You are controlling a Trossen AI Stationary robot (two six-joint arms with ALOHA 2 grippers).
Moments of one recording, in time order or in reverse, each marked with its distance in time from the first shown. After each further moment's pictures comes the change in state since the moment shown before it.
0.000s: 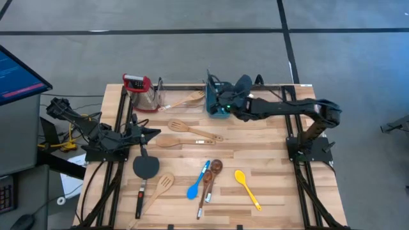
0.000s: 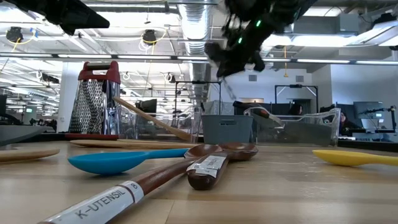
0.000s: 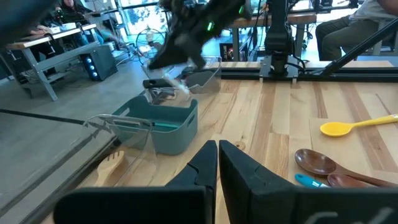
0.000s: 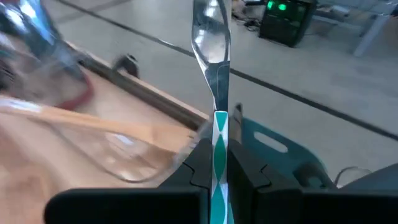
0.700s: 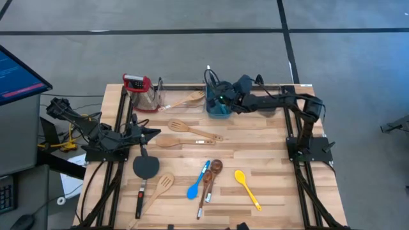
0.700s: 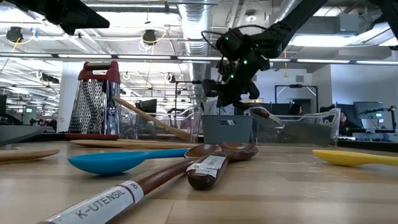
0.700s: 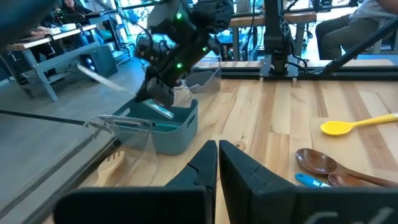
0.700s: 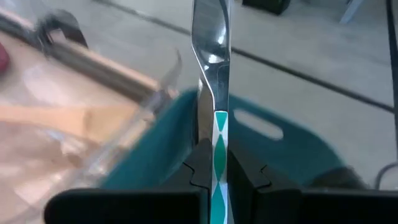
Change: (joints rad) left arm 0.000 0.000 0.000 -0.001 0.000 0.009; right arm -0.165 0.207 0.013 0.107 -0.105 0.001
